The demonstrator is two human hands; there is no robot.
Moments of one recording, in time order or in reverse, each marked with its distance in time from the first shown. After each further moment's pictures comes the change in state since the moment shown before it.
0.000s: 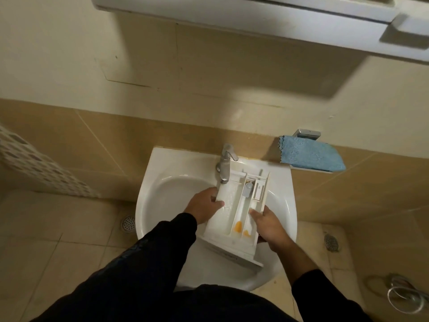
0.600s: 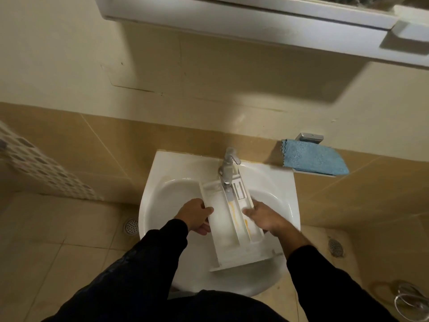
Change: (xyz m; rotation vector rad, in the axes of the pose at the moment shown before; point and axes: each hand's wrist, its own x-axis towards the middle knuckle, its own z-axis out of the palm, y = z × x) left_hand -0.013 -0.015 -0.016 -0.235 -0.066 -0.256; right_hand 0.019 -0.042 -0.004 -0.517 -0.210 -0.082
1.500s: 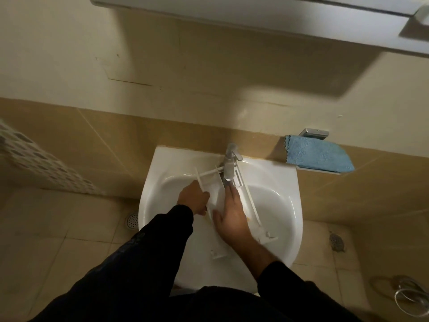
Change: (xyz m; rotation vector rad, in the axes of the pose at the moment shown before) left_hand 0.027 0.015 -0.008 0.106 0.214 0.071; right_hand 0.010 -0.023 0.097 -0.039 0.442 -0.392
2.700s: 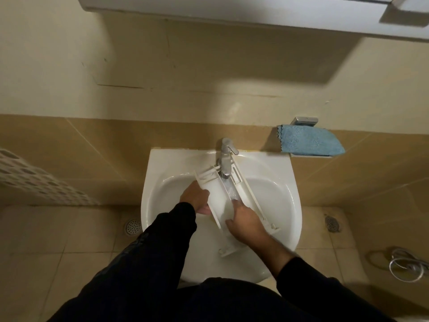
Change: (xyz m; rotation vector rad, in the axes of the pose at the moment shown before) left_hand 0.006 -0.006 0.000 -0.166 -0.103 -0.052; right_hand -0.012 0.002 -0.018 -0.252 -0.216 0.302
